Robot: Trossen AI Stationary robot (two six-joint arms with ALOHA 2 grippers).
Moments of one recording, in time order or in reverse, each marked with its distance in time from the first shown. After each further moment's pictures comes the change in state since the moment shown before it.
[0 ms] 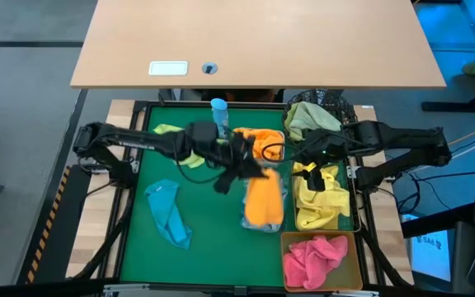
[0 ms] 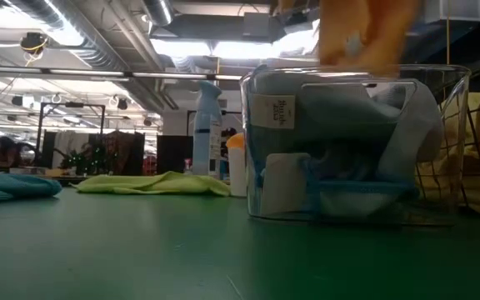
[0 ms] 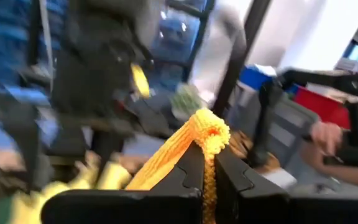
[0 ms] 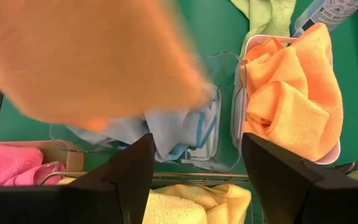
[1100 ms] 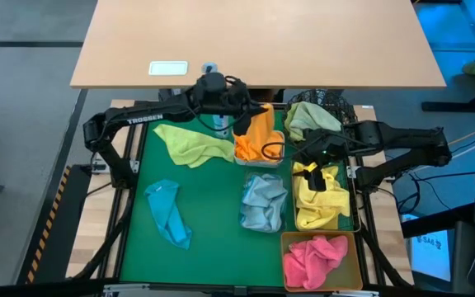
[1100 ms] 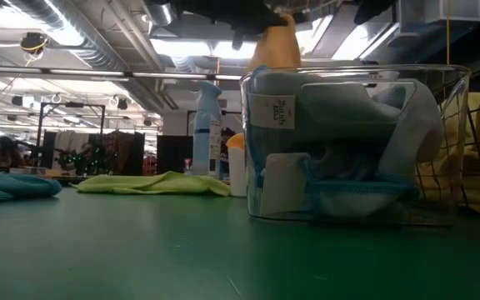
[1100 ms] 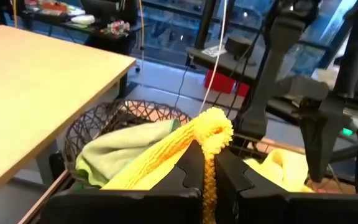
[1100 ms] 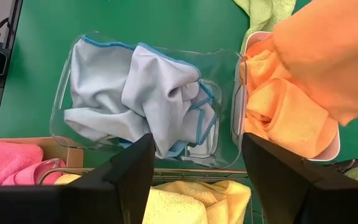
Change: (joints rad) left arm 0.374 0.075 0.117 -0.284 -0.142 0.158; right arm 0.000 -0.004 0.000 -0.013 0.000 -0.001
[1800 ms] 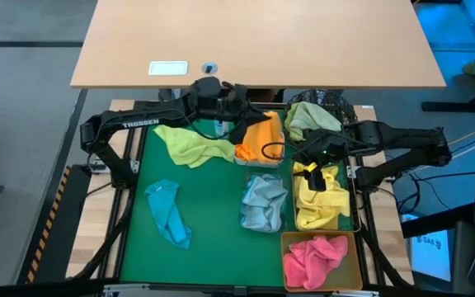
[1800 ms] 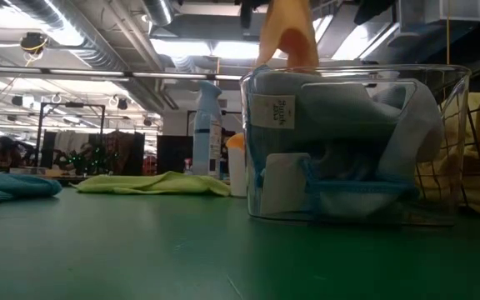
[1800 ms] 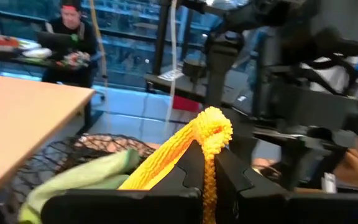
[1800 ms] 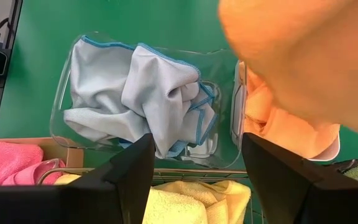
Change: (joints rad) left arm -0.073 -0.036 0.000 0.095 0.078 0.022; right arm 0.000 0.000 0.000 0.000 0.000 0.000
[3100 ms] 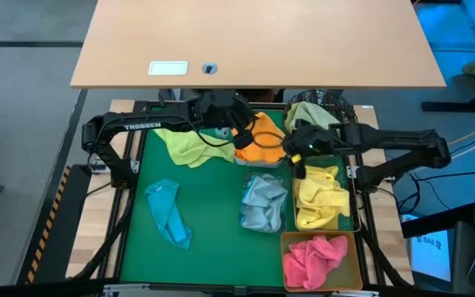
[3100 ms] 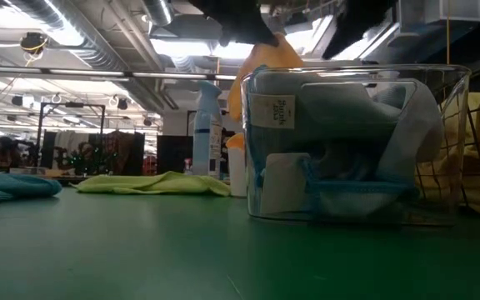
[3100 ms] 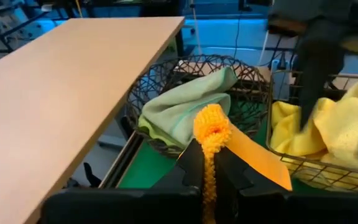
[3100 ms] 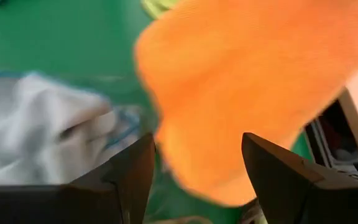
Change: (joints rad) left arm -0.042 0.020 0.001 -0.313 -0.441 0.207; right arm -0.112 0.008 -0.185 0.284 0.183 -0.089
